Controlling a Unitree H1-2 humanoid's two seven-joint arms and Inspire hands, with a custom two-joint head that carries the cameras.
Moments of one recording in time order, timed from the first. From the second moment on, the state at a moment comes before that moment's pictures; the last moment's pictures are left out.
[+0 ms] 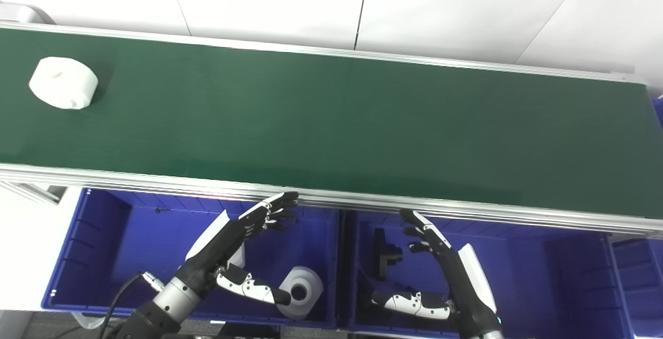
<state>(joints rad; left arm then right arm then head) 0.44 0.29 -0.27 -0.11 0.05 -0.35 -0.31 0.61 -0.13 0.23 -0.32 -0.44 -0.13 0.07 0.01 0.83</state>
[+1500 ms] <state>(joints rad) 0.40 0.23 -0.32 0.06 0.04 -0.43 -0.22 0.53 -0.18 0.20 0.05 -0.41 -0.39 -0.04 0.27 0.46</state>
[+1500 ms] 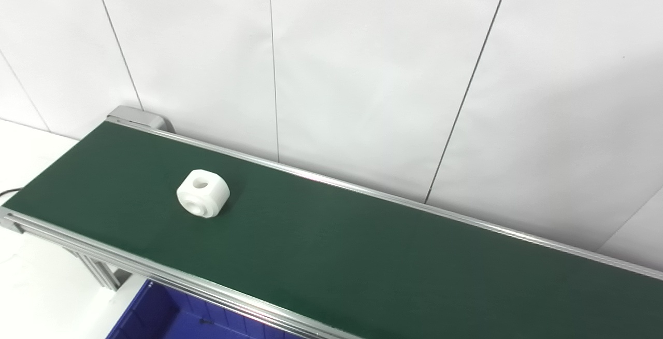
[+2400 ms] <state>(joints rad) 0.19 0.16 -0.10 -0.49 0.07 -0.32 -0.21 0.48 -0.22 0.20 0.08 -0.32 -0.41 -0.03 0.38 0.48</state>
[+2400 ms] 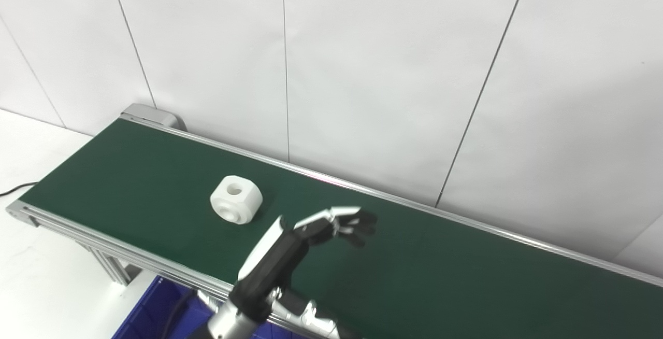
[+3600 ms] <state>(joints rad) -0.19 0.38 -0.12 -0.14 0.62 0.11 -0.31 0.47 -0.20 0.21 -0.01 -0.29 -0.40 -0.01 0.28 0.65</state>
